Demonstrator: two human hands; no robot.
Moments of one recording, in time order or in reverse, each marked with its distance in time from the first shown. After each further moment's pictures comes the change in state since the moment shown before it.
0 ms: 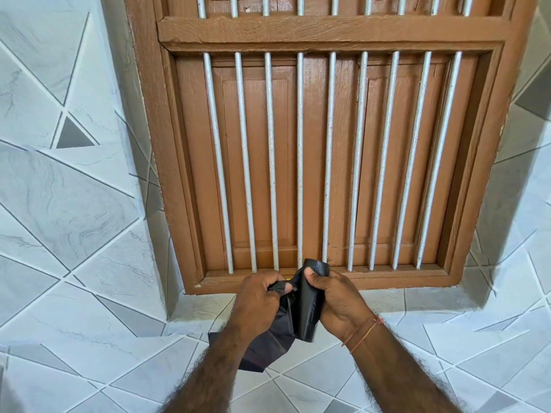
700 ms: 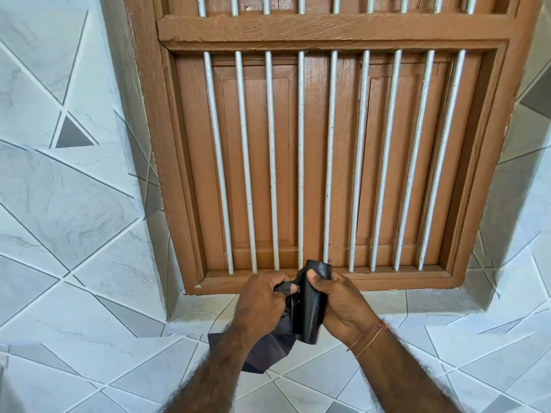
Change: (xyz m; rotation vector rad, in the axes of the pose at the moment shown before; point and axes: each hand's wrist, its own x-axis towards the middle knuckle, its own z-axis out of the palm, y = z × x) left_hand 0.005 0.001 0.007 0.073 0.035 0.046; right_hand -0.002 0.001 -0.007 0.035 -0.047 -0.030
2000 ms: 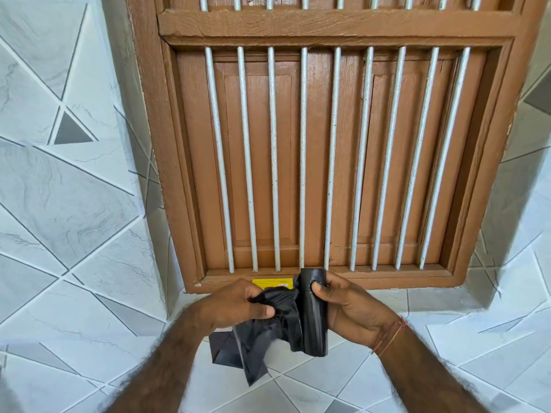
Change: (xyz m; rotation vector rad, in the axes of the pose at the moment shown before) left_hand 0.007 -0.034 -0.057 -0.074 -0.533 -0.221; right_hand -0.007 -0.010 -0.020 -0.003 -0.470 0.161
